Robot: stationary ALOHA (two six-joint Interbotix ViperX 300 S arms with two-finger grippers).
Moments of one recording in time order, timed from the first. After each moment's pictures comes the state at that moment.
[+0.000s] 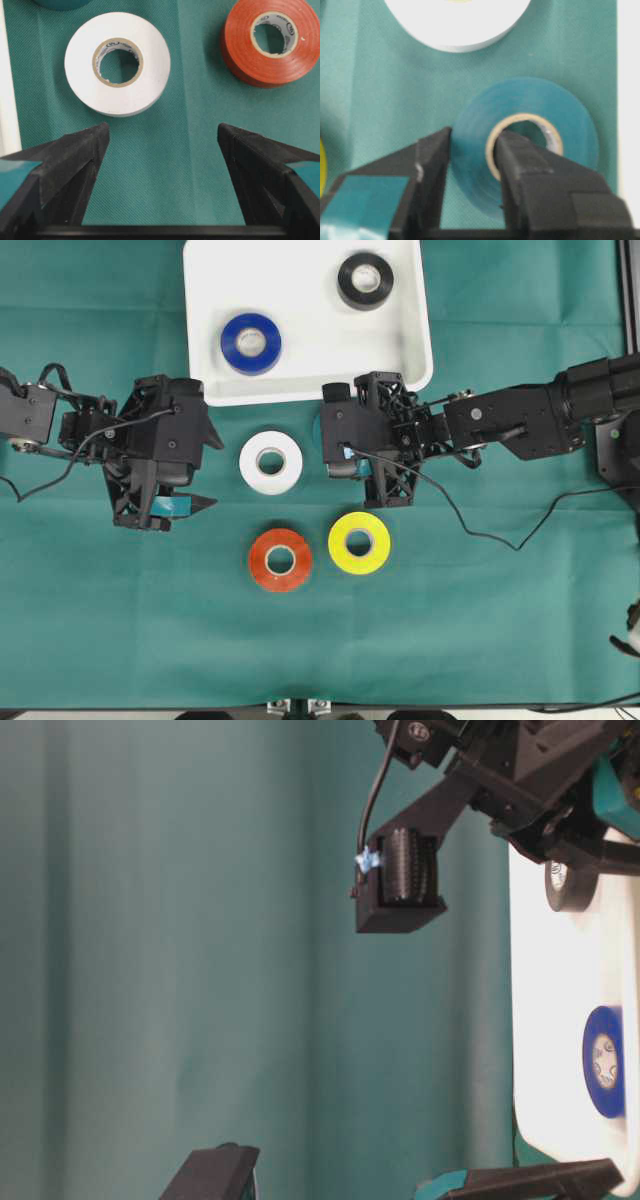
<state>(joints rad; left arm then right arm) -0.14 -0.17 0.82 -0.03 0.17 -0.03 0.05 0.17 0.65 -0.27 0.15 0.39</state>
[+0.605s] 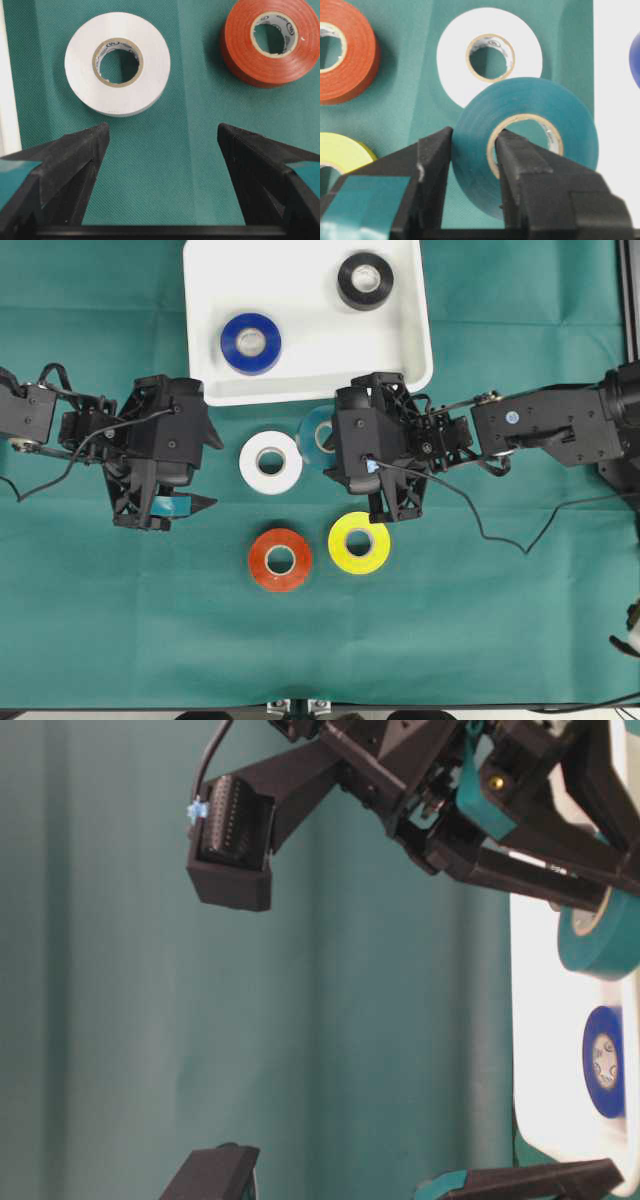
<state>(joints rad) -0.14 -0.17 0.82 -0.03 0.17 -0.03 0.11 0.02 0.64 -0.30 0.13 0.38</state>
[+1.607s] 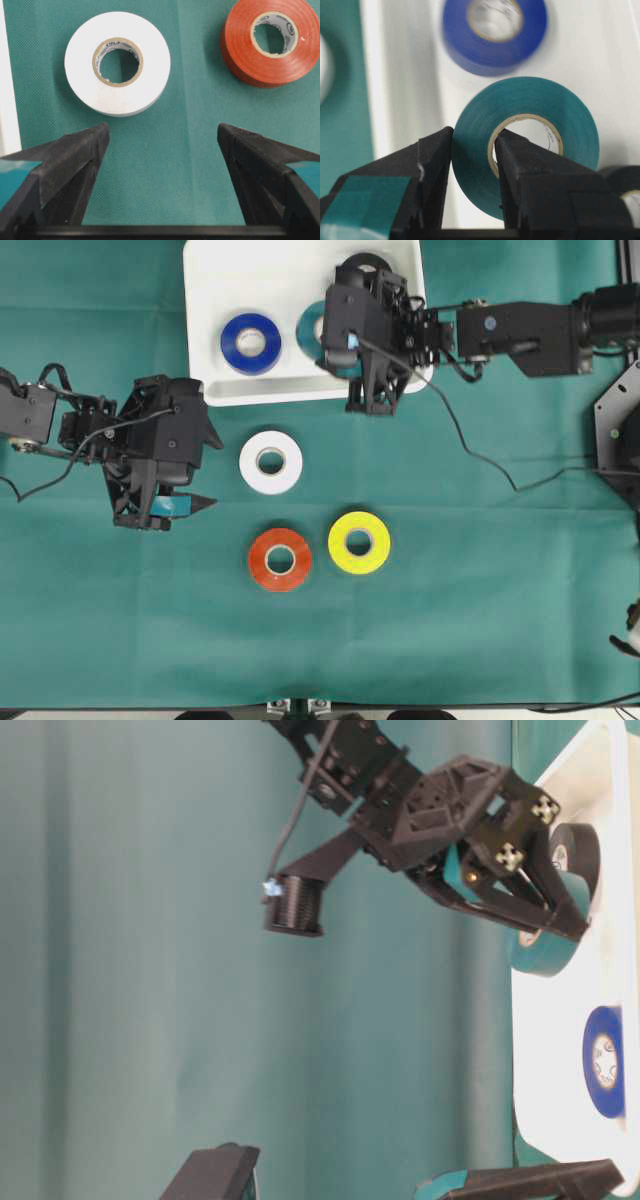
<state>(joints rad) -0.14 -0.17 0.82 -0.03 0.17 -0.04 -0.21 0.10 0.62 -0.38 0.06 0.38</state>
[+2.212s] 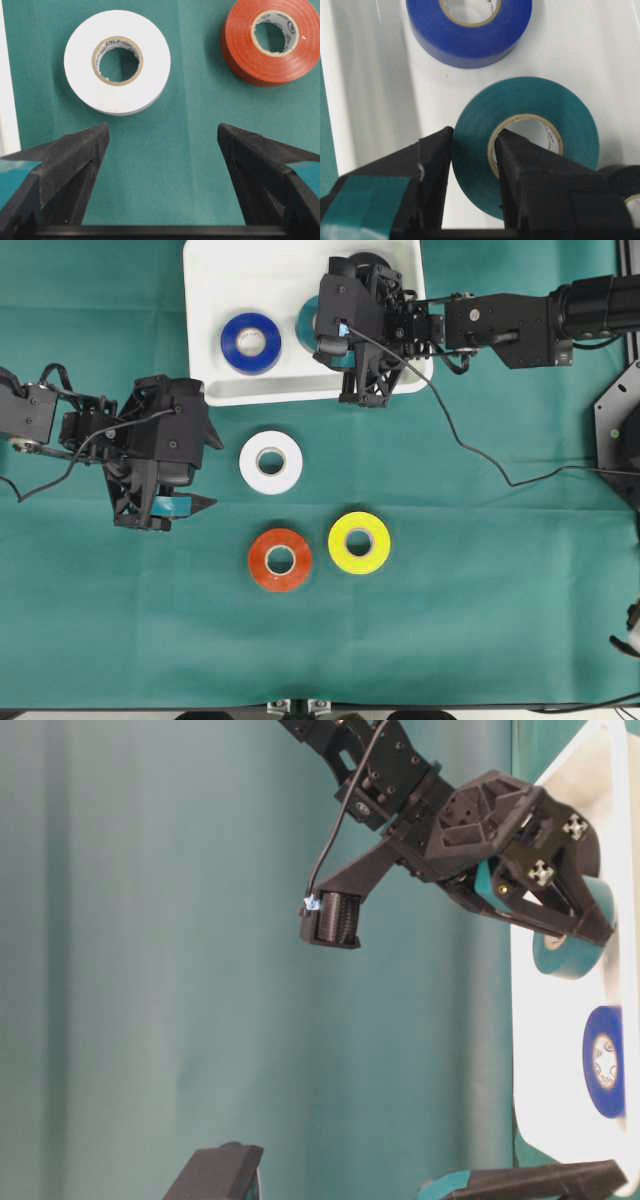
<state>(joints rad) -0.14 -0.16 0.82 -0.02 0.17 -0.03 -0.24 0.17 0.60 -0.38 0.03 0.38</state>
